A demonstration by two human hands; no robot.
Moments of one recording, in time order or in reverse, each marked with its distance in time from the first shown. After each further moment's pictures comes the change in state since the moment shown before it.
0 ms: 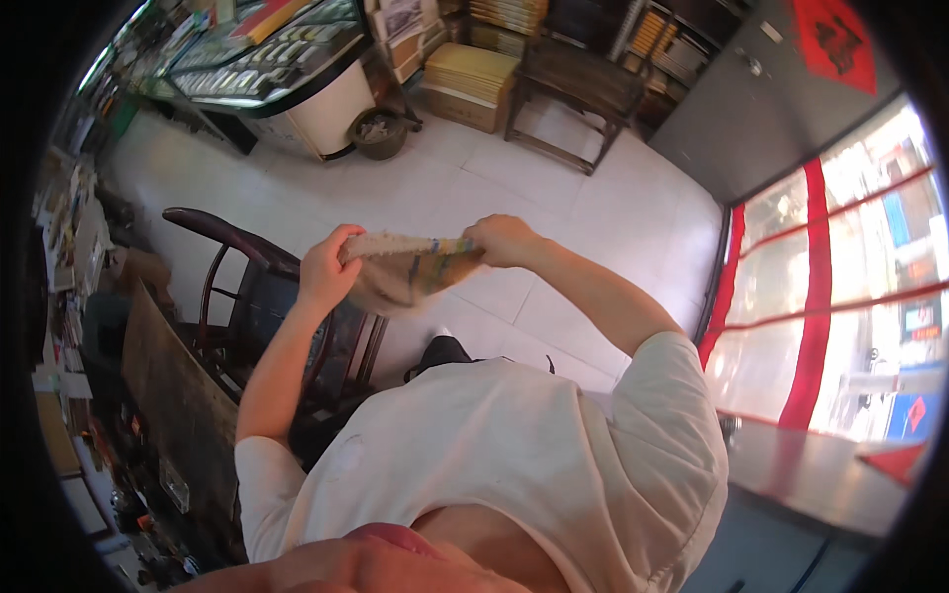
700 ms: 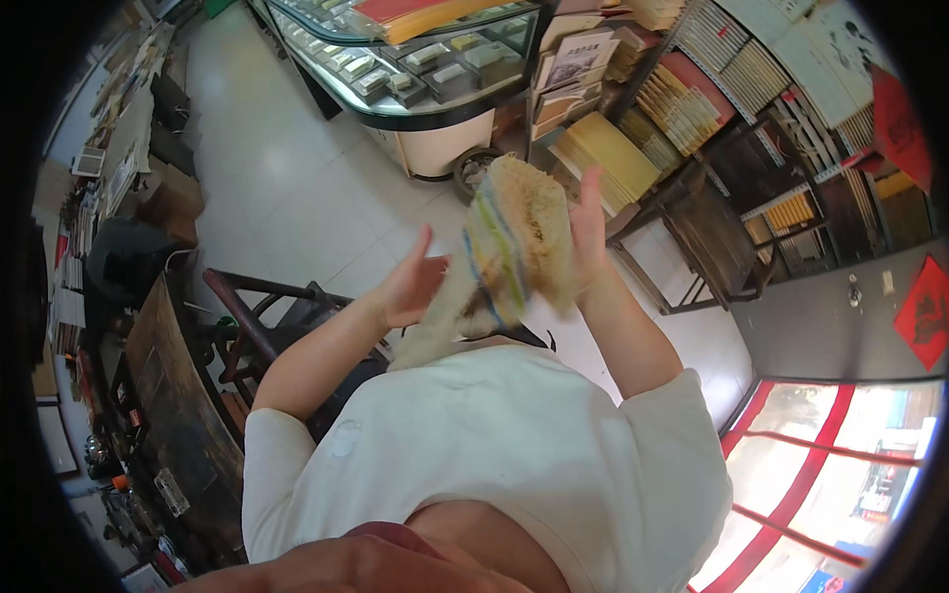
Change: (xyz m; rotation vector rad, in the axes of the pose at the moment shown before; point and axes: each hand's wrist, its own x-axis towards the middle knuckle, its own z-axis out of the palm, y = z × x) left_hand 0.332 -0.252 -0.091 -2.008 -0.483 -0.649; right_hand 0.470 -0.031 -0.209 2.271 -0.157 -0.111
